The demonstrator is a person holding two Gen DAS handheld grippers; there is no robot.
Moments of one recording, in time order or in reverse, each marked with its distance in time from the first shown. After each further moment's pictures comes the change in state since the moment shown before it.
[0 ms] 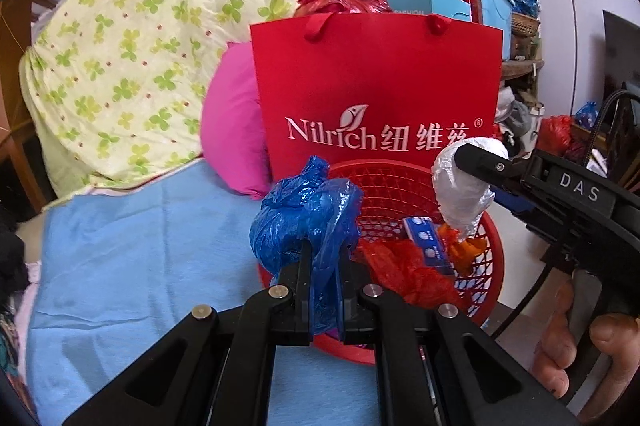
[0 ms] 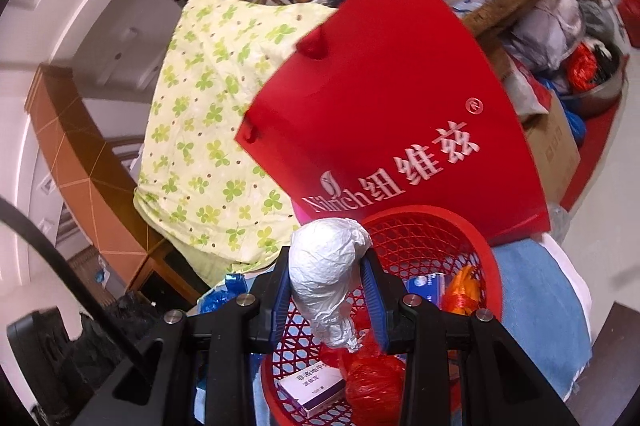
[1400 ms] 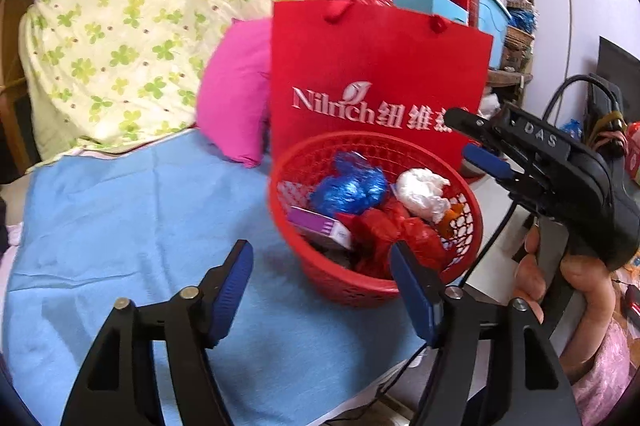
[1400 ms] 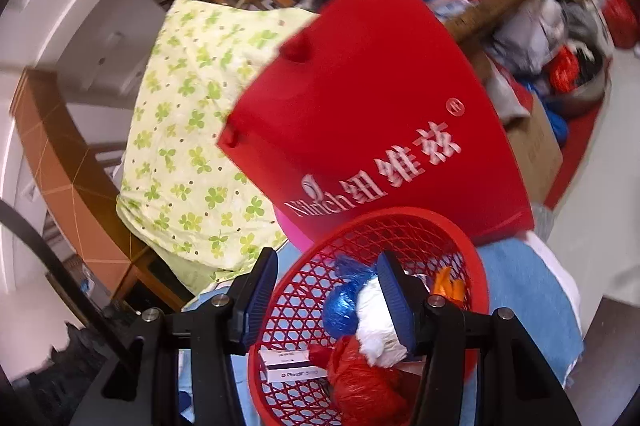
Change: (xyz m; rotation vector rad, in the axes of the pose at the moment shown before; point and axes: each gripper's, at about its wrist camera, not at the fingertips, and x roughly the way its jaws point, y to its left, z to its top) left arm -0.036 0.033 -0.037 -0.084 0.023 -0.067; right arm -0.003 0.020 -0.008 -0.076 -0.055 -0.061
